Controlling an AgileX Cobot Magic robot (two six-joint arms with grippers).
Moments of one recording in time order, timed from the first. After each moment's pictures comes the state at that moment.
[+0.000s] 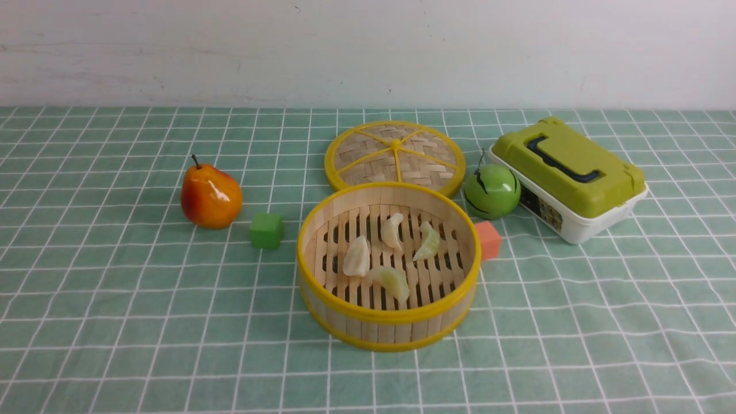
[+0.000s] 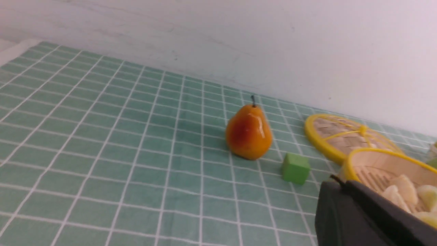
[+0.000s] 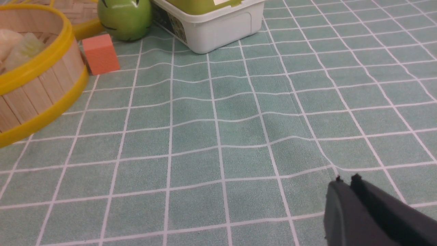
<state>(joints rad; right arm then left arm) -0.04 -0.01 0.02 -0.02 0.38 0.12 -0.01 0.02 -0.09 0.00 0.20 -0.28</state>
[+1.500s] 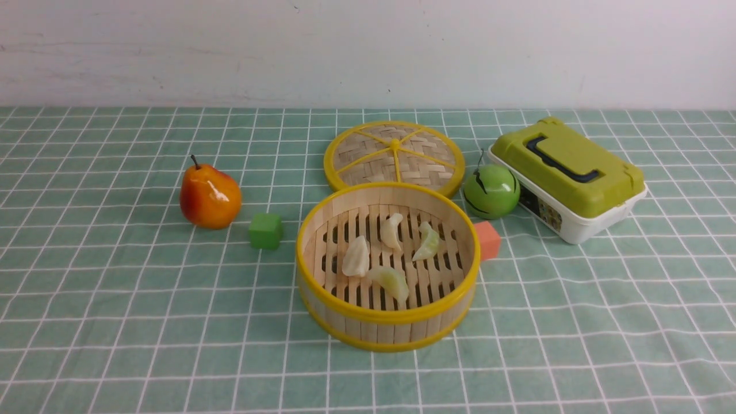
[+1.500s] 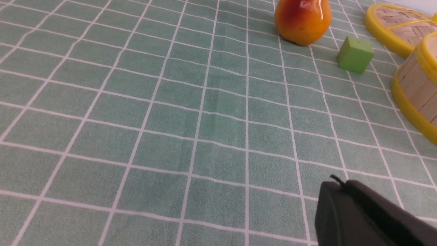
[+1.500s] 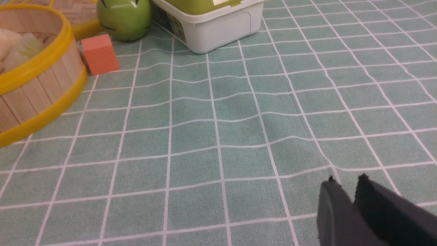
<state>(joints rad) -0.04 -0.01 0.02 -0.02 0.38 0.12 0.01 -0.01 0.03 -0.01 0.36 -0.24</state>
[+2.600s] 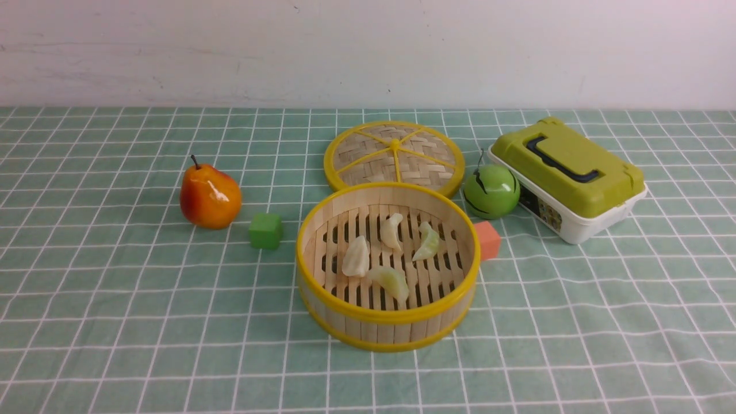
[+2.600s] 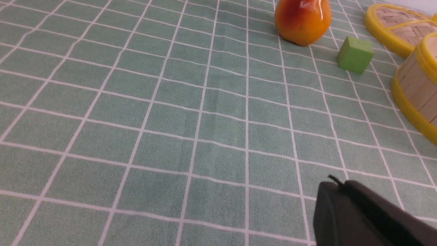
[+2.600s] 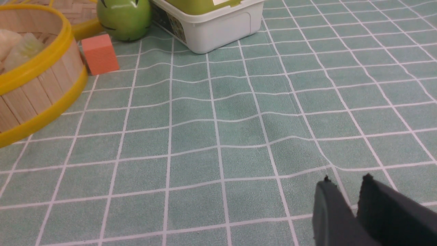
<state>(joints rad) -0.04 -0.01 0.02 -0.02 0.38 0.12 0.01 -0.01 0.03 -0.01 0.36 -0.24</state>
